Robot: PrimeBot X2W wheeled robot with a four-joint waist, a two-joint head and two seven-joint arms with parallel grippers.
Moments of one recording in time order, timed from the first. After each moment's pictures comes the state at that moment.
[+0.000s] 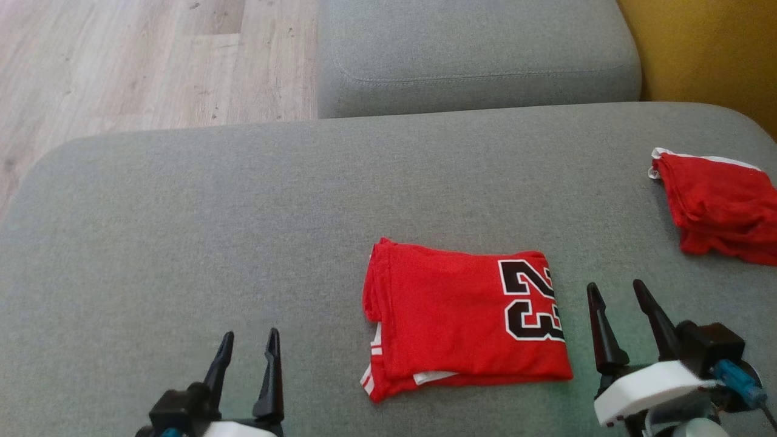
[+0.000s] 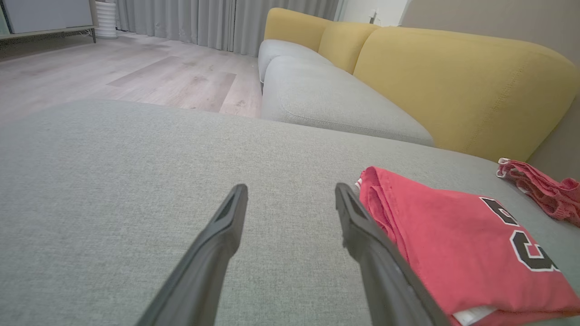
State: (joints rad) left arm 0.03 0.33 -0.60 0.13 -0.69 0.26 -0.25; right arm 0.09 -0.05 0.01 0.14 0.15 0.13 -0.06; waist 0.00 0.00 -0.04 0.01
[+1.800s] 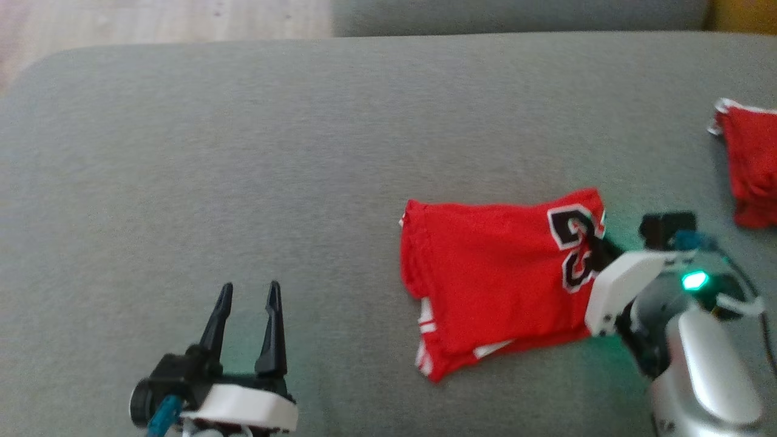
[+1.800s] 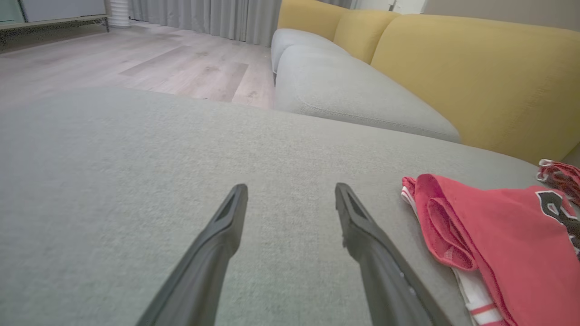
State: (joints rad) left arm -0.02 0.24 -0.48 0.14 -0.54 0.18 -0.25; right arm -0.24 -0.05 -0.02 0.39 0.08 0.13 0.38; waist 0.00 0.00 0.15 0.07
